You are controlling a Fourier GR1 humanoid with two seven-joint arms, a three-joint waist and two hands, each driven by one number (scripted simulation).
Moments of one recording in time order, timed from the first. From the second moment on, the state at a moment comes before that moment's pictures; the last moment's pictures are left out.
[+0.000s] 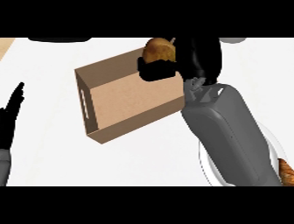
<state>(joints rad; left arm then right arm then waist) -0.13 0.34 0.15 -1.33 -0.25 0.10 0.07 -0.88 0.00 0.20 -1.44 0.94 -0.02 0.80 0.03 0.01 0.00</state>
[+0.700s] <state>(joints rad) -0.17 0.34 0.15 -1.31 -0.25 0.09 0.06 -1.19 0.00 0.15 -0.69 0.78 -0.37 0.67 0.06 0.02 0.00</state>
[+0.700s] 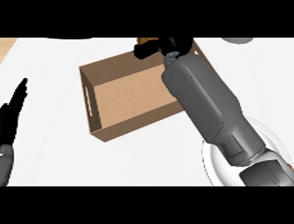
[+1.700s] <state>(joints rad) -0.17 0.34 0.16 -1.31 -0.27 0.08 0.06 -1.25 0.00 0.06 -0.47 0.45 -0.78 0.30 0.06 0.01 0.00</state>
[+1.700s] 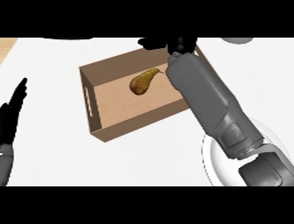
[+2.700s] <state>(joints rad) -0.06 0.36 0.23 -1.35 -0.24 0.07 0.05 -0.61 -0.28 0.03 -1.31 0.32 -0.54 0.34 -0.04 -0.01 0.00</state>
